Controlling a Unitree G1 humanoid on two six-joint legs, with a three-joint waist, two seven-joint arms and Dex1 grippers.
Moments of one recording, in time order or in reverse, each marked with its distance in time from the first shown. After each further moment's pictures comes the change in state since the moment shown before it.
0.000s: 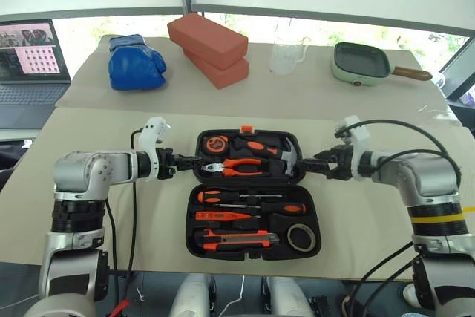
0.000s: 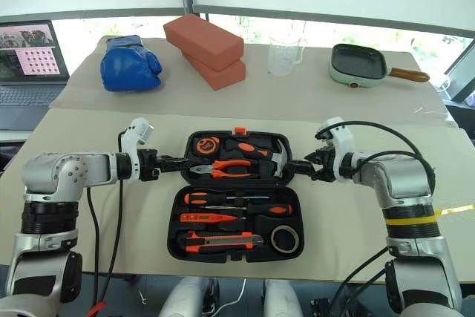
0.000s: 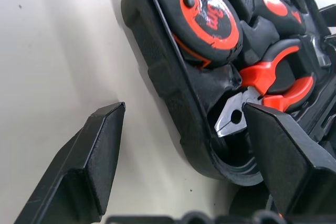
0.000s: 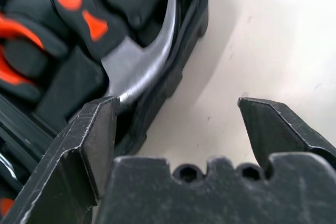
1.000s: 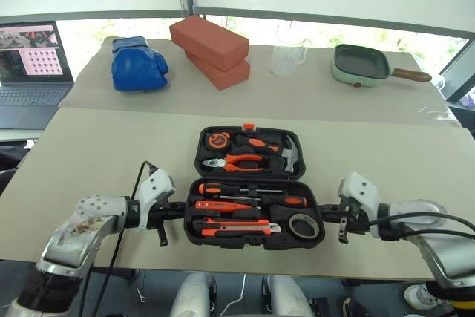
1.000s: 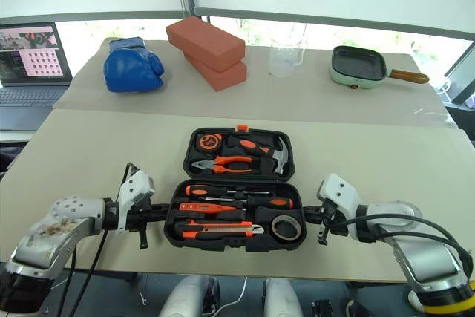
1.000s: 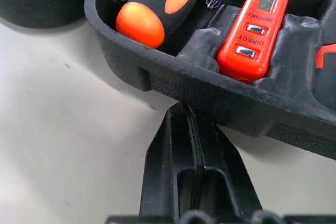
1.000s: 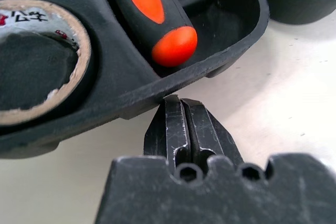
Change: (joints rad) left arm 0.563 0.187 -0.138 -0.343 0.210 -0.731 -0.389; right arm 0.611 -0.177 -0.040 -0.472 -0.093 -0.466 0.224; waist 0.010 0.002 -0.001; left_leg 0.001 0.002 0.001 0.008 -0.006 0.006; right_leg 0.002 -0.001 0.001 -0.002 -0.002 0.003
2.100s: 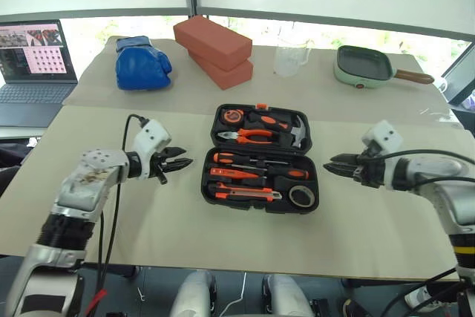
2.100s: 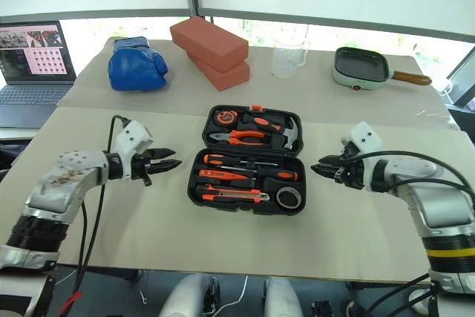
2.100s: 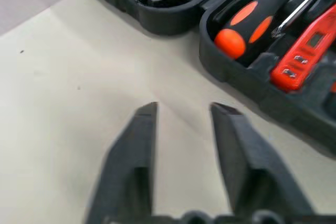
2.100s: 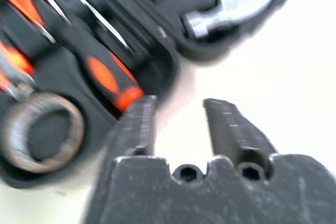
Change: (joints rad) left arm -0.457 -0.071 -0.115 0.437 0.120 -0.123 0.130; right arm -0.401 0.003 0.036 0.400 0.006 0.030 -0.108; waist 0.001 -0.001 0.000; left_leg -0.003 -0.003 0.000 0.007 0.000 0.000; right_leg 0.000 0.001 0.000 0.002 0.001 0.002
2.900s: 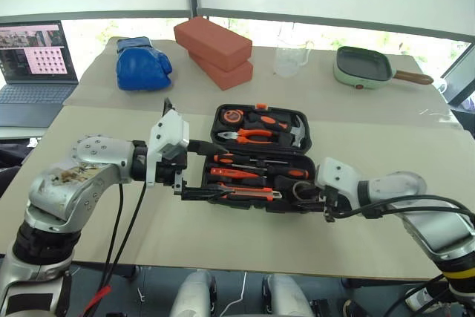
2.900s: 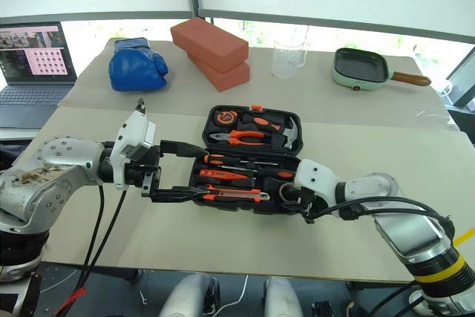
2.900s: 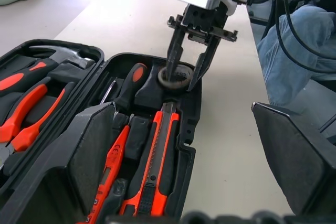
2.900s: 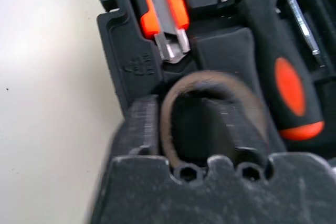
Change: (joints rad) left arm 0.009 0.123 0.102 -0.561 -0.410 0.271 -0.189; right arm 0.094 -0.079 0.172 -0.418 -0.035 0.025 0.112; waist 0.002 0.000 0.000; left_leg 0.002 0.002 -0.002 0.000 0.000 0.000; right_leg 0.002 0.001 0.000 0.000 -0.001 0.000
